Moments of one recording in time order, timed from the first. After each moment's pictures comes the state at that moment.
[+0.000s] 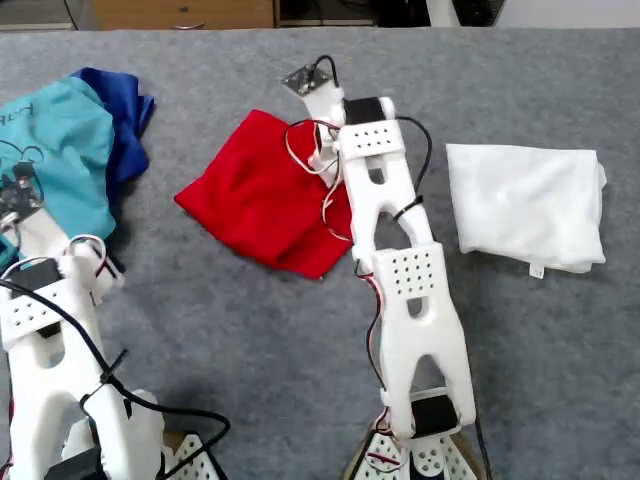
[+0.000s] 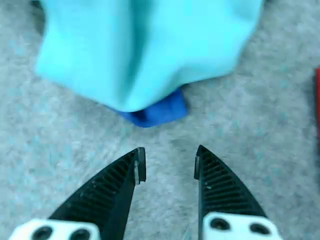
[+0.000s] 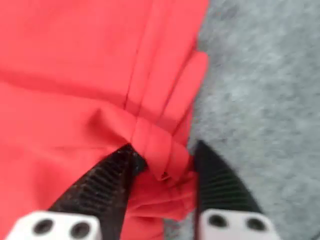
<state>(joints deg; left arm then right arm) -30.5 -35.6 54.3 56.0 2.2 -15.1 64.4 -67.8 87.0 17.7</state>
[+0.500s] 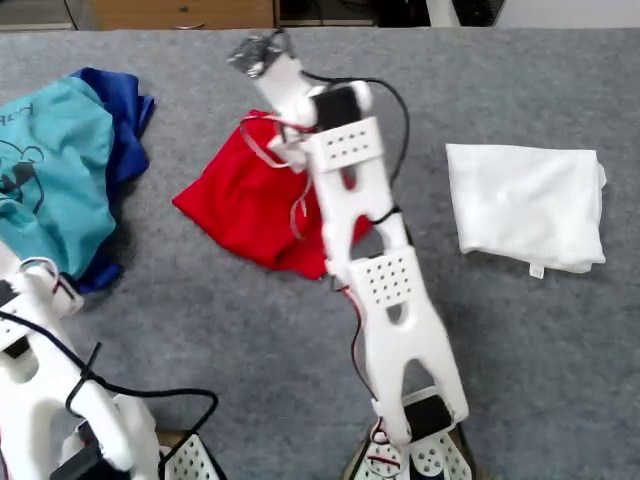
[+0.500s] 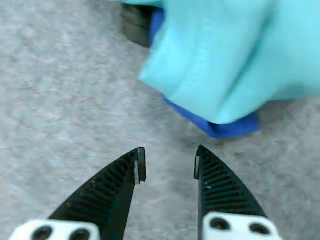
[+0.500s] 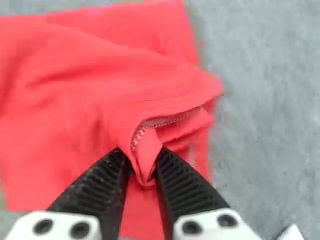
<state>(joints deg) -45.3 -35.4 54.3 56.0 -8.0 -26.2 61.3 -89.8 101.3 21.5</state>
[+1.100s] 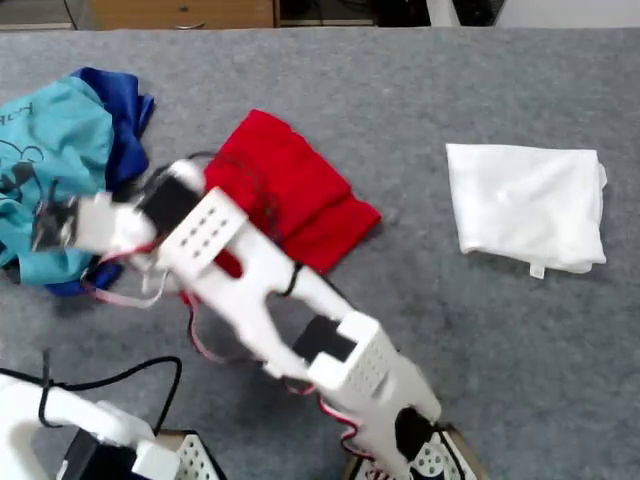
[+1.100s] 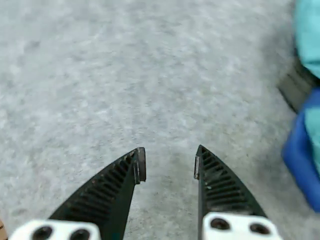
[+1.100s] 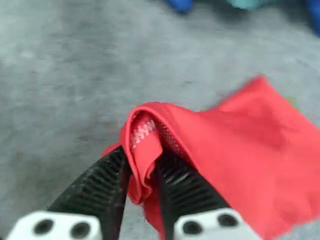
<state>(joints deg) -73.2 -35.4 51.4 55.6 -7.8 -59.9 34.0 -48.1 101.3 31.7</state>
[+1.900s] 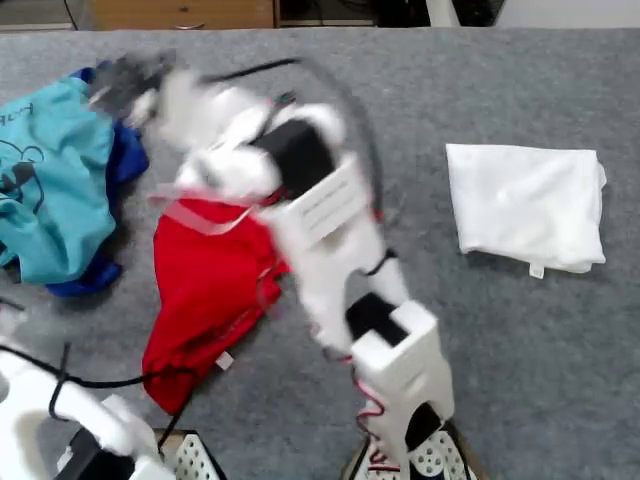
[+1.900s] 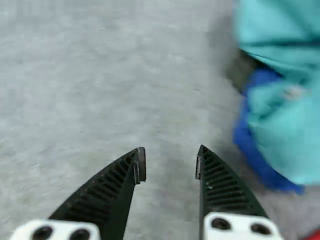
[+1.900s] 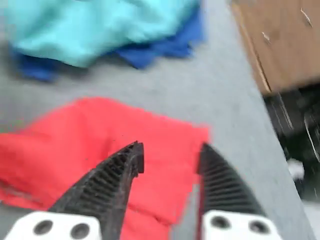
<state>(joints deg) -57.0 -35.3 51.4 55.6 -2.5 -38.7 26.2 -72.9 101.3 26.0</state>
